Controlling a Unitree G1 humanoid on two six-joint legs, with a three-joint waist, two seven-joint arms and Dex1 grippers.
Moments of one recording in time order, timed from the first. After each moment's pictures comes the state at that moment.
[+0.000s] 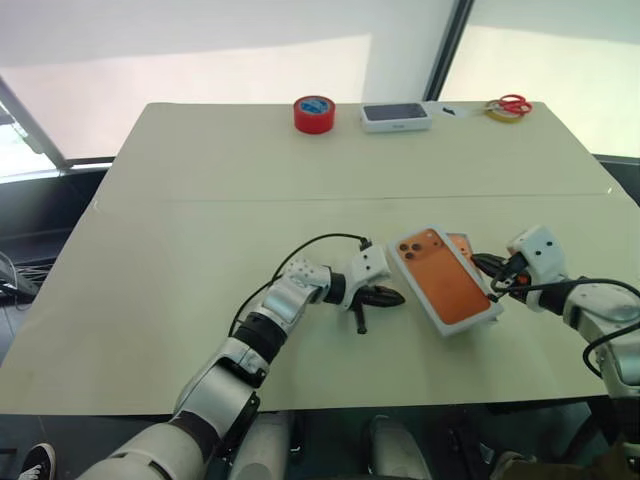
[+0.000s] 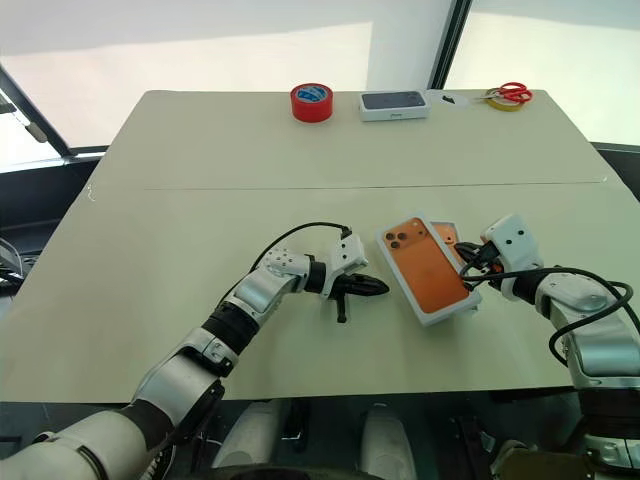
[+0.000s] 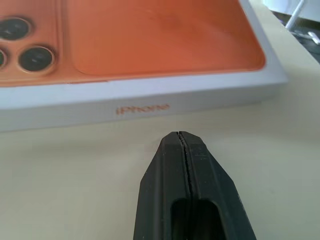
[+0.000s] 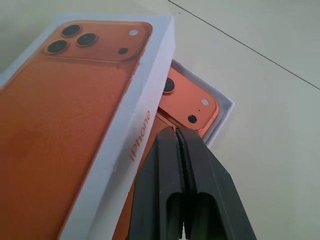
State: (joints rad) left arm -0.75 -0.07 -0.37 0.69 -0.01 0.11 -0.95; right arm -0.11 -0.83 -0.20 -0.04 0.31 0.36 0.74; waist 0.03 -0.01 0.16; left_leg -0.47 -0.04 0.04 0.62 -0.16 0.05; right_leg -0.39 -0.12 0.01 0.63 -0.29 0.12
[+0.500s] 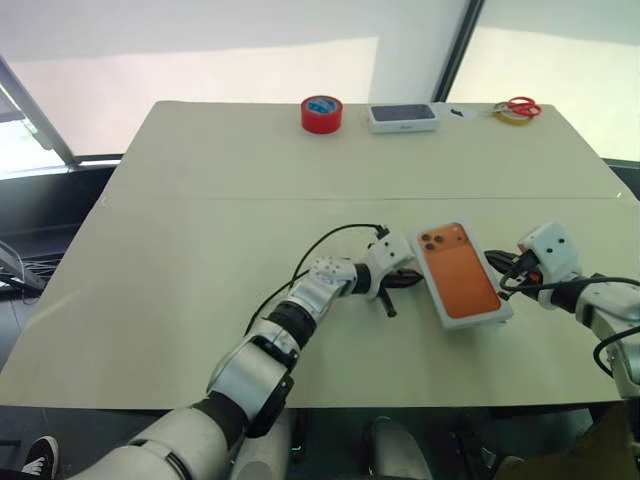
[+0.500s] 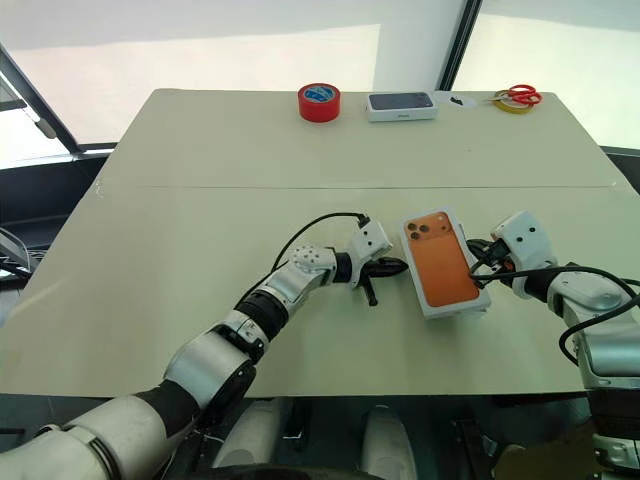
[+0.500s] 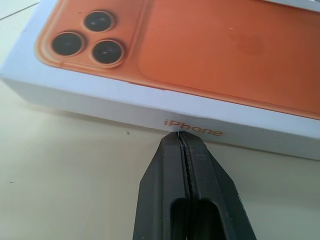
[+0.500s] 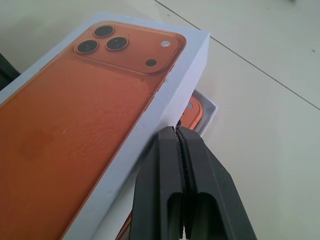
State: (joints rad) left arm -0.92 -0.17 -0.30 1.02 0.00 -0.06 -0.76; right arm -0.11 -0.84 -0.23 0.00 0.25 0.34 0.72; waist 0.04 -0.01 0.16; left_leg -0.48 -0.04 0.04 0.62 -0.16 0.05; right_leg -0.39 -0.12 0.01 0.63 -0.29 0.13
